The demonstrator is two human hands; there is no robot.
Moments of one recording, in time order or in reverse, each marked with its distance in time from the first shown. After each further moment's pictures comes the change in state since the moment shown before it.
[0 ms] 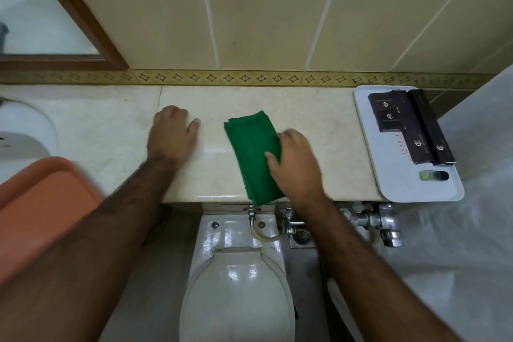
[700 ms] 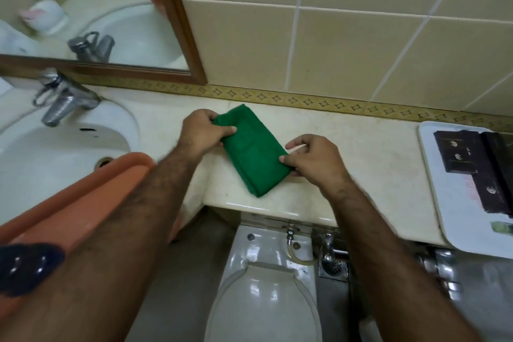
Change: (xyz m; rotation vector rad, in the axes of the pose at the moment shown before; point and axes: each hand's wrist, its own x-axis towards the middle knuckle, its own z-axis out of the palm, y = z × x) left_hand 0.013 -0.035 -0.083 -0.671 -0.086 -0.452; right_hand 0.029 -0.102 -0.023 0.535 -0.272 0.211
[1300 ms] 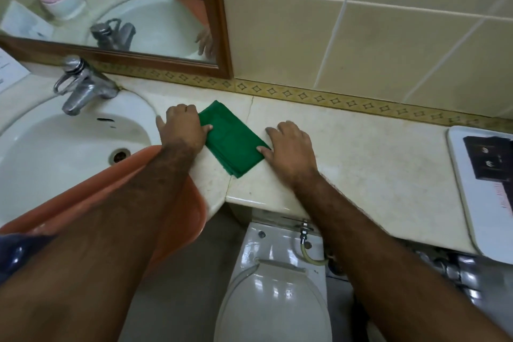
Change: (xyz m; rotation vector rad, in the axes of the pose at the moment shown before) left_hand 0.042 -0.068 -0.058 0.794 0.230 0.159; right_hand 0.054 0.001 0.107 -0.938 0.087 -0.462
